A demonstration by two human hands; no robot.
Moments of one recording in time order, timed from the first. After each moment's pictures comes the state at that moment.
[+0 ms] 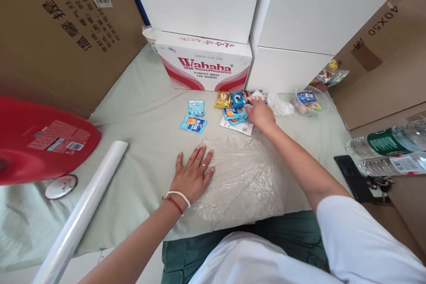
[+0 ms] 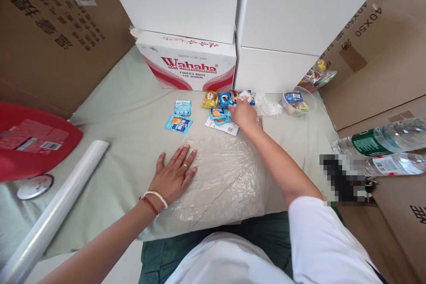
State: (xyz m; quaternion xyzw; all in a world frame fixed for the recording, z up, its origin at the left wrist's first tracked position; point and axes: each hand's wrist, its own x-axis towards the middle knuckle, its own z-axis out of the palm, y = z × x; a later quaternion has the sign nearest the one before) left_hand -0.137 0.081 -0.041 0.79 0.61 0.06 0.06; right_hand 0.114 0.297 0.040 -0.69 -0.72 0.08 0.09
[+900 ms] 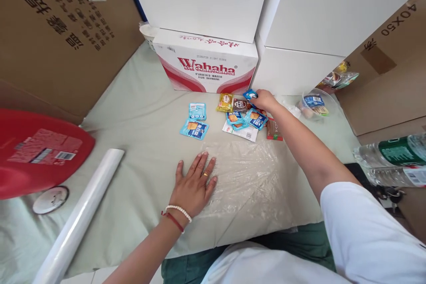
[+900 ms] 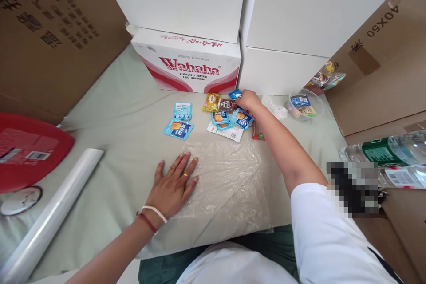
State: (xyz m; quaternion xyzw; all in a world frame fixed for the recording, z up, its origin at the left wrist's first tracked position) left_hand -0.139 0.081 -0.041 0.79 0.60 0.09 0.05; right_hand 0.123 0.402 0.036 -0.68 -0.72 0.14 0.02
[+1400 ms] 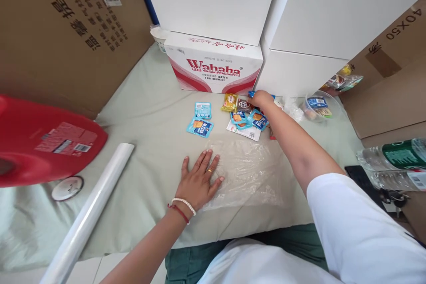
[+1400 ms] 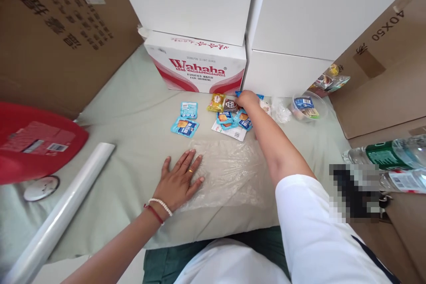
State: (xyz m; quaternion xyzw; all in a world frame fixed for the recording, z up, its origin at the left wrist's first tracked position) left_hand -0.140 0.080 -0.040 0.80 0.59 0.08 0.06; right_hand 0.088 0.423 0.028 -0.73 -0.67 0.13 -0.05
